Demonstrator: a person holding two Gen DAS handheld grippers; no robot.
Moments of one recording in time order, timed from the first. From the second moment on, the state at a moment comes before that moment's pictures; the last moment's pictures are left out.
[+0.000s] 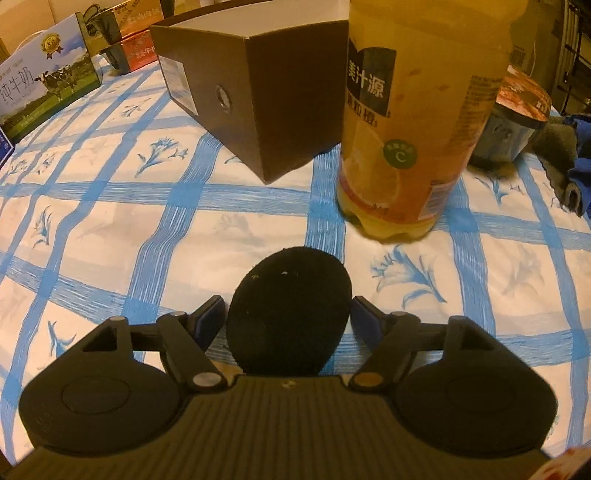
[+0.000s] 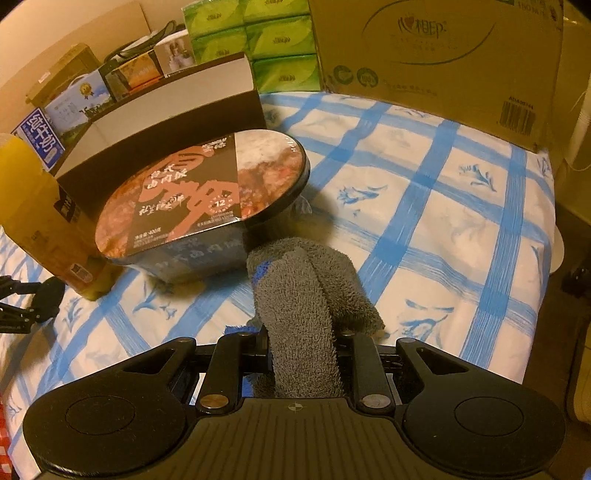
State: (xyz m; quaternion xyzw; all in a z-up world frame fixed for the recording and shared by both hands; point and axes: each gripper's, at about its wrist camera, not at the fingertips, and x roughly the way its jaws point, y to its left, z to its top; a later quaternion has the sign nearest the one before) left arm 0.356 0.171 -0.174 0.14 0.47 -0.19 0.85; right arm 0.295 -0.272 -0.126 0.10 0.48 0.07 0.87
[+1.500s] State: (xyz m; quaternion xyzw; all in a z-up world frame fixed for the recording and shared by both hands) left arm 0.300 0.155 -0.109 0.14 0.42 -0.15 0.88; right arm 0.271 -0.277 -0.084 0.10 0.44 0.10 0.89
